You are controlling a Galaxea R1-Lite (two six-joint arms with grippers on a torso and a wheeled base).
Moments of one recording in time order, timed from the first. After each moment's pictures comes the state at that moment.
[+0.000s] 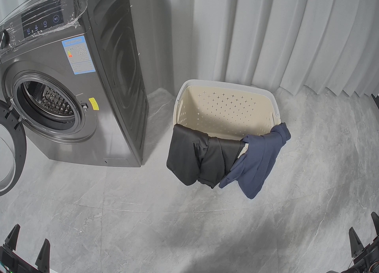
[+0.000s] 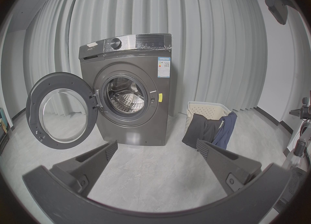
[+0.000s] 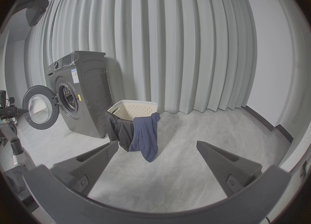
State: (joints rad) left arm 0.00 0.02 -0.02 0.00 0.01 -0.01; right arm 0.00 0.02 -0.02 0.00 0.03 0.00
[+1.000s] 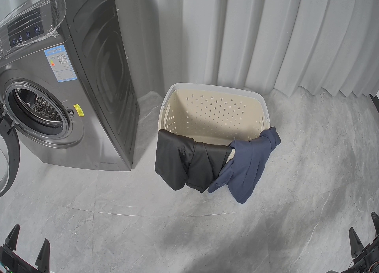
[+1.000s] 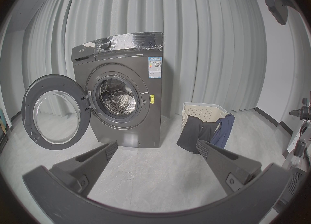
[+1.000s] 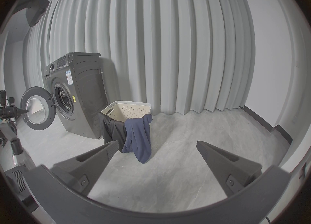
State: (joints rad) left arm 0.00 0.02 -0.02 0.00 0.01 -0.02; right arm 0.00 0.02 -0.02 0.00 0.03 0.00
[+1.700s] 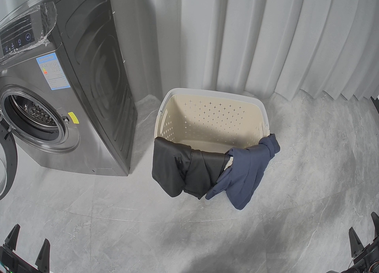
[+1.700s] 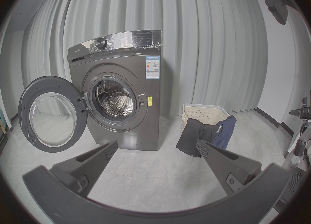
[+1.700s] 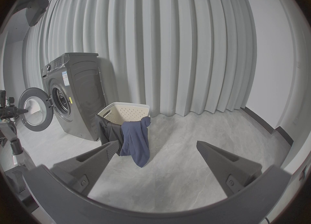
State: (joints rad) left arm 0.00 0.02 -0.02 0.00 0.01 -0.01; right arm 0.00 0.02 -0.02 0.00 0.03 0.00
